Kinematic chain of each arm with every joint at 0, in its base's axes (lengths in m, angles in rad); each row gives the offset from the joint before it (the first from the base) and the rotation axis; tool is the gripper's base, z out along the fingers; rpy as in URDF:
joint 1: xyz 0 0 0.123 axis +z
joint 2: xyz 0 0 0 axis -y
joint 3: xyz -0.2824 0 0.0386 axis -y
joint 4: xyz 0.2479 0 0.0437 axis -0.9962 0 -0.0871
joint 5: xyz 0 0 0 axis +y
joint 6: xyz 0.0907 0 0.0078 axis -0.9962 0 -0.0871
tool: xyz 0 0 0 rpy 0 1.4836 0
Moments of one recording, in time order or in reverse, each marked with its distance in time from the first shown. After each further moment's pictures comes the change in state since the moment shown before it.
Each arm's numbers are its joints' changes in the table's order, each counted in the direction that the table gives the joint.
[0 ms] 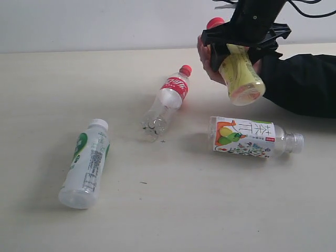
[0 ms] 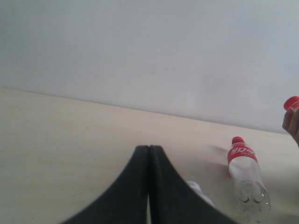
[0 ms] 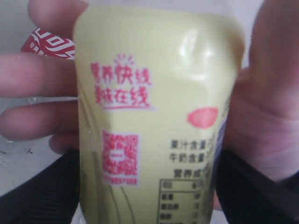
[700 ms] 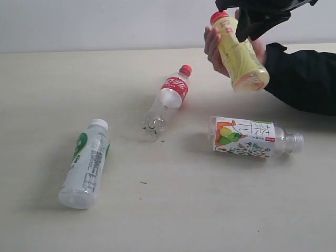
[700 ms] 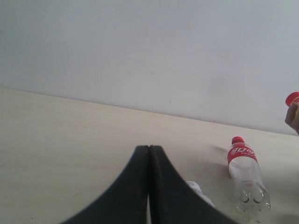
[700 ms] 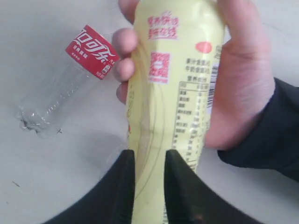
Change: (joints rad) left arm 0.000 0.000 0.000 0.000 0.000 0.000; right arm 0.000 0.222 -0.047 -0.003 0.059 0.018
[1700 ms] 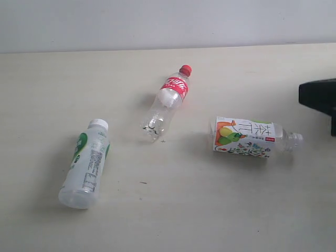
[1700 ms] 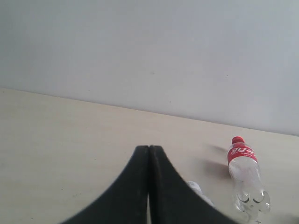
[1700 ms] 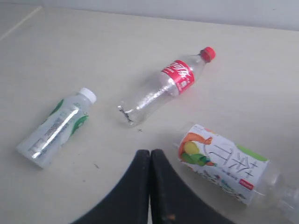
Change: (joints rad) left arm 0.000 0.000 0.000 0.000 0.000 0.000; right arm 0.000 1.096 -1.127 -0.496 -0.598 0.451
